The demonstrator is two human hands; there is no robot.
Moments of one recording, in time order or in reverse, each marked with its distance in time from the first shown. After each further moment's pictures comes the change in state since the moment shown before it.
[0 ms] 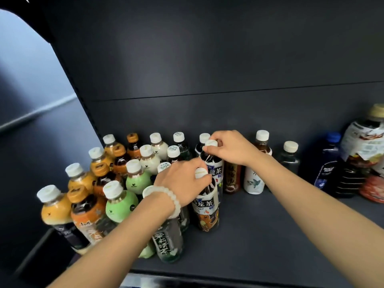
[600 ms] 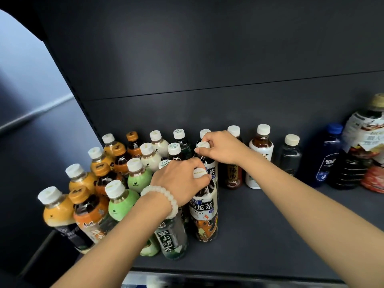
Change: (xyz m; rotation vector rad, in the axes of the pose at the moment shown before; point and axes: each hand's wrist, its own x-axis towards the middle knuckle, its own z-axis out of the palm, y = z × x) left_hand -0.005 -0.007 -0.006 0.071 -0.046 0.021; right_hand 0.008 -0.009 0.021 -0.021 -0.063 0.022
